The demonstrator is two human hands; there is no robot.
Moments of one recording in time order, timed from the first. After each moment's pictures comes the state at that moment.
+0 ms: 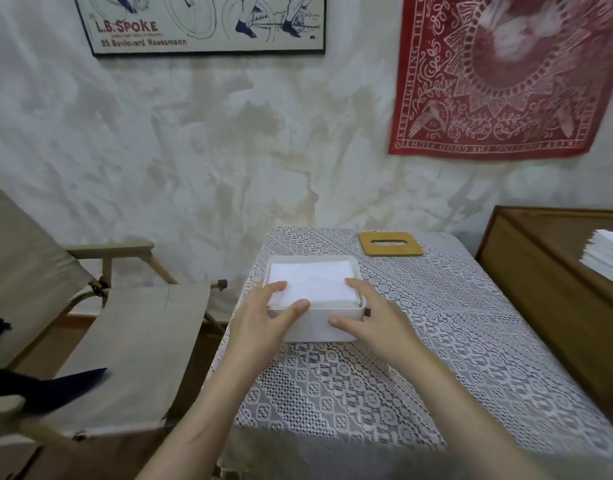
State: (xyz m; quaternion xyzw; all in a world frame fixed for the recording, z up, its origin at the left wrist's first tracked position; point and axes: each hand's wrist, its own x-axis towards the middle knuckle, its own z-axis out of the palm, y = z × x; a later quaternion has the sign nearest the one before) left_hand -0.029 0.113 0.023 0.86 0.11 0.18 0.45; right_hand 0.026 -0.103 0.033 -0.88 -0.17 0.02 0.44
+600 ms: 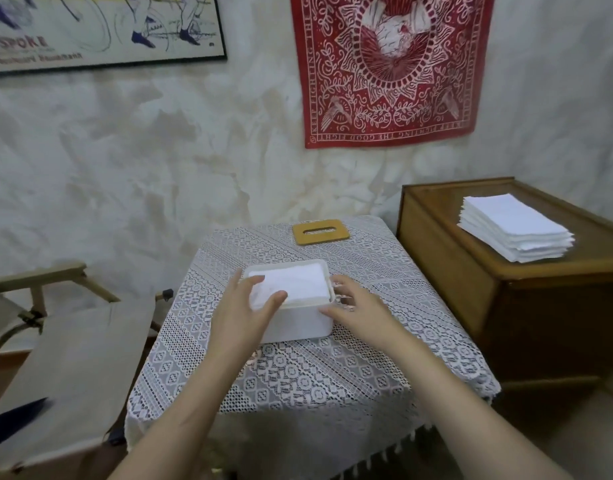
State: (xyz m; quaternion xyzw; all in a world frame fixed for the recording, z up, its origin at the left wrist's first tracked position) left_hand -0.028 0.007 0.041 0.92 0.07 0.19 0.33; right_hand 0.016 -0.223 0.023 -0.86 -0.14 0.03 0.49
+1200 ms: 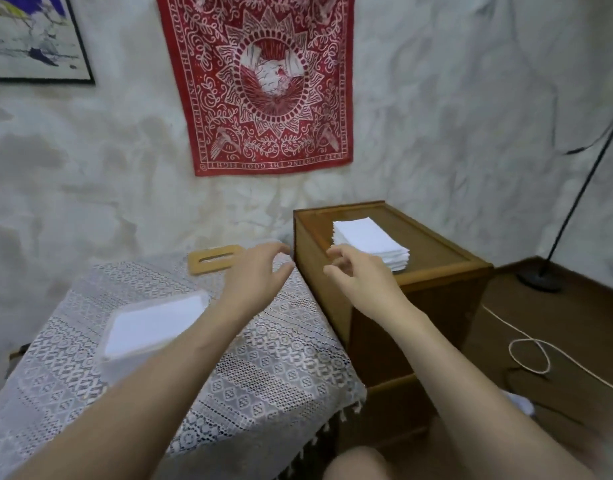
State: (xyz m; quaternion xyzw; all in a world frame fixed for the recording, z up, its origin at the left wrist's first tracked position) left_hand 0.042 -0.199 0.124 0.92 -0.20 0.19 0.27; right_hand -0.010 -0.405 0.127 -0.92 -0.05 -0.17 0.34
